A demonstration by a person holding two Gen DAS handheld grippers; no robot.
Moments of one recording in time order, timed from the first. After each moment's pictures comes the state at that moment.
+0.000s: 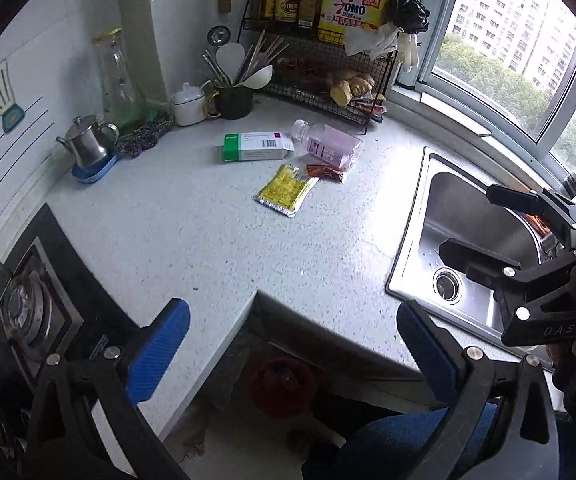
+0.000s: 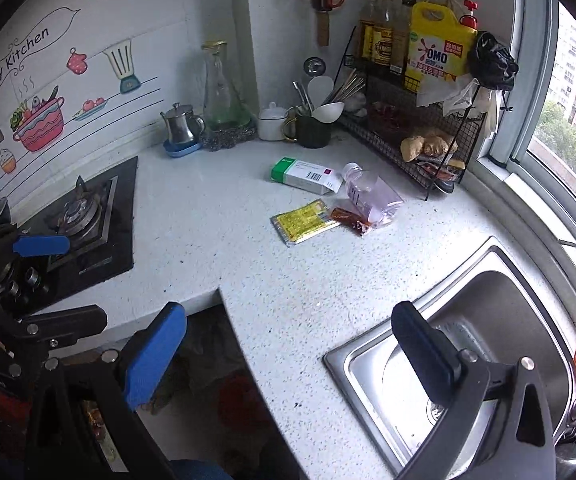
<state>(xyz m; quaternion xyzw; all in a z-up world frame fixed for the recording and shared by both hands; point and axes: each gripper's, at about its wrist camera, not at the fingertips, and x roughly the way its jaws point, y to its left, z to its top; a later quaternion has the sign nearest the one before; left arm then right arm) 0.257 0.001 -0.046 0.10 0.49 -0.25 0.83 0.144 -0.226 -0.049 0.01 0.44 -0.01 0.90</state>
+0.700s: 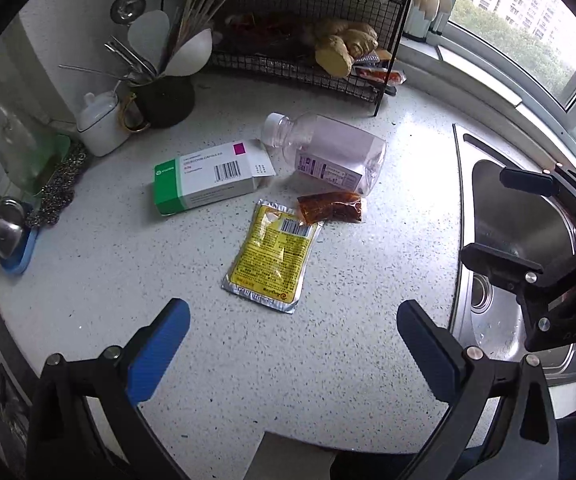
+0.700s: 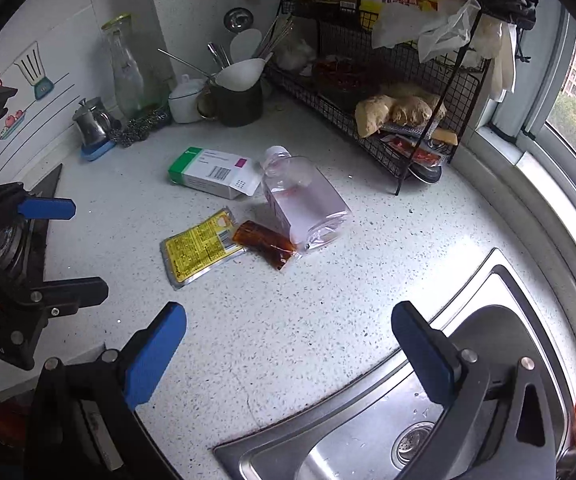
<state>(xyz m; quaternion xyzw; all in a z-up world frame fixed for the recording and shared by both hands) 0.421 -0.106 -0.130 0.18 0.55 -0.29 0.76 0.253 -0.337 -0.113 0.03 0.51 -0.03 0.86</state>
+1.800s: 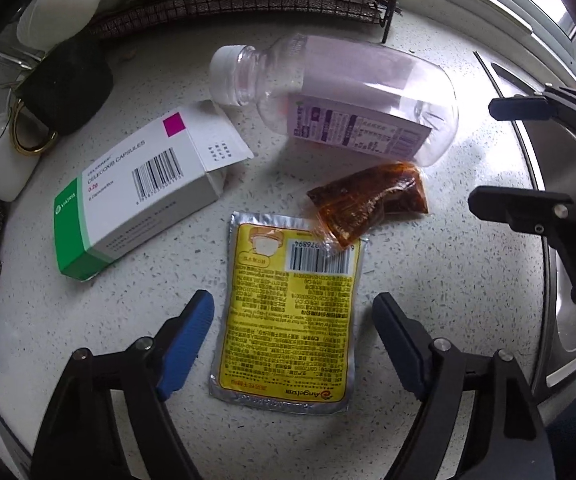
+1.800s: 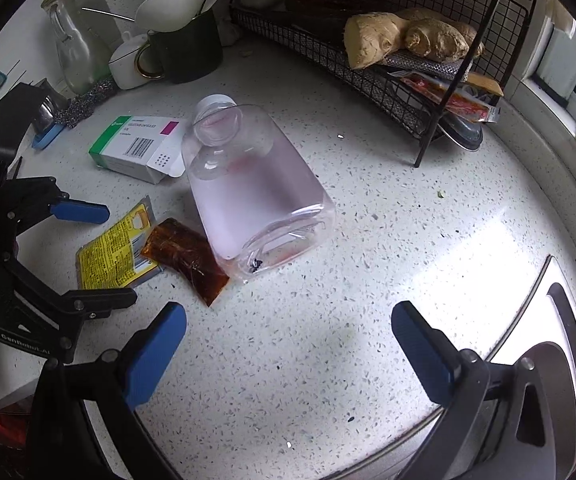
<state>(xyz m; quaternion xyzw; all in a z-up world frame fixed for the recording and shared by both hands) 0.473 -0.156 -0.234 0.27 0.56 -0.35 0.70 0.313 -0.384 -0.182 0.05 0.56 -0.03 0.83</state>
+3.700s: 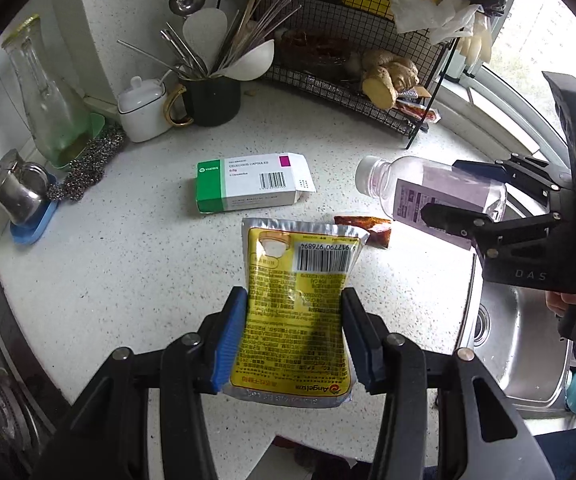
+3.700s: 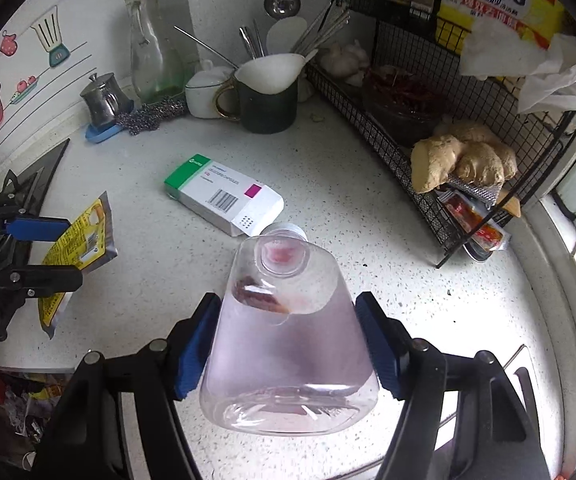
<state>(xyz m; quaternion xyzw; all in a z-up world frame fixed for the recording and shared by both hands) 0.423 -0.068 -0.109 0.12 0.54 -0.25 0.80 0.322 -0.327 -0.115 -0.03 0.49 0.05 0.87</state>
